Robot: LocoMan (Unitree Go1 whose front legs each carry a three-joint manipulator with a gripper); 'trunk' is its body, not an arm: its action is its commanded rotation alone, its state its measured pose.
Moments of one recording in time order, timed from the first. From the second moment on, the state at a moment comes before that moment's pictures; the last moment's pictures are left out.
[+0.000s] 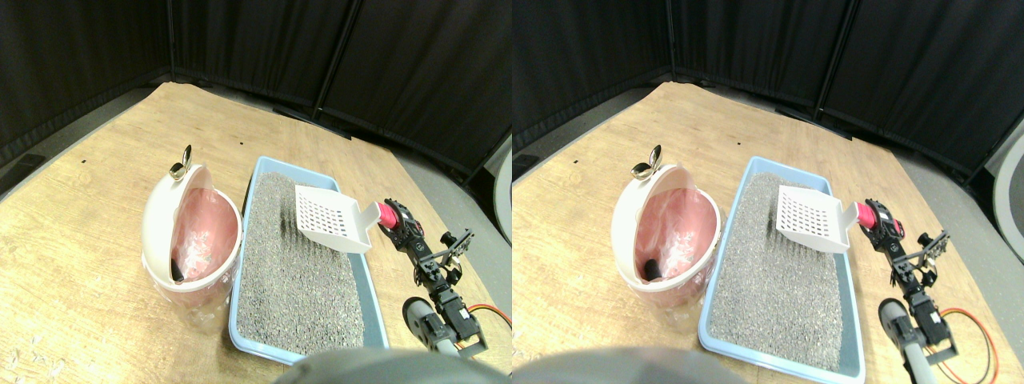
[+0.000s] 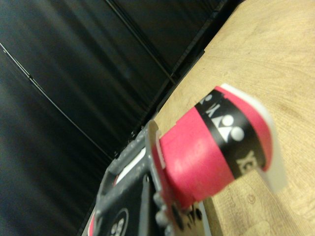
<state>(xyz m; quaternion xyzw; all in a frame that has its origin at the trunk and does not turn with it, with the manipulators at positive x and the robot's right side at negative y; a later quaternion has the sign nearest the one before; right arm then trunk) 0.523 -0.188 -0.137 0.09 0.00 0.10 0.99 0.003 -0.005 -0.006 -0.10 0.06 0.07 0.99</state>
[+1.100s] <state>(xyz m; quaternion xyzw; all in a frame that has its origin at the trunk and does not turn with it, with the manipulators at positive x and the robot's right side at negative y) 0.510 -0.196 -0.212 0.16 0.07 0.03 0.99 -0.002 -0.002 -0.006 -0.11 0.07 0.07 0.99</state>
